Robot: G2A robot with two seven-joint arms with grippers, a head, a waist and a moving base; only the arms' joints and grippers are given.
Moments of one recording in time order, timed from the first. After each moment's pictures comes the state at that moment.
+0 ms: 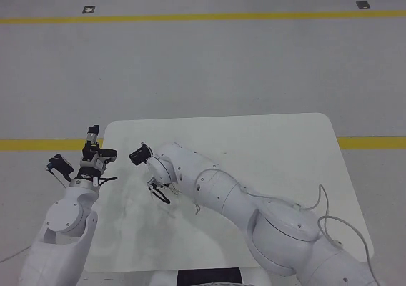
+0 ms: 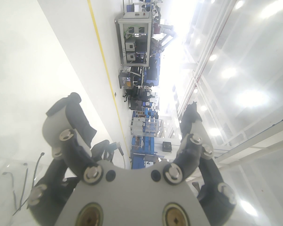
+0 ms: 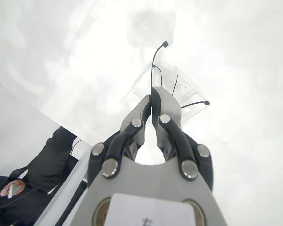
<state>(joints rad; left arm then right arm) 1.73 -1.15 -1.60 -1.80 -0.42 0.00 0.00 -0.57 -1.92 0.31 -0.59 -0.63 0.13 1.03</state>
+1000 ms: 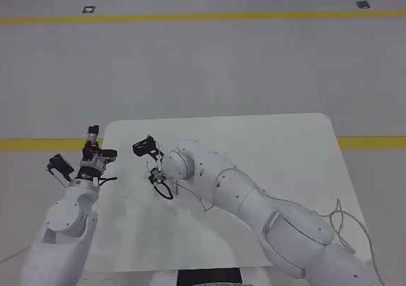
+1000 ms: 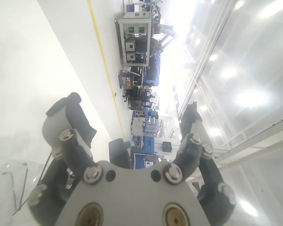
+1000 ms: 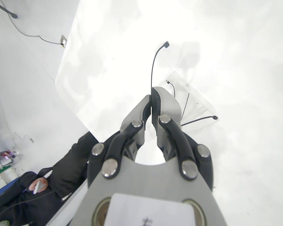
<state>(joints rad) 1.73 -1.15 -1.60 -1.80 -0.42 0.00 0.00 -0.67 -1.80 0.50 -0.75 -0.60 0.05 0.92</state>
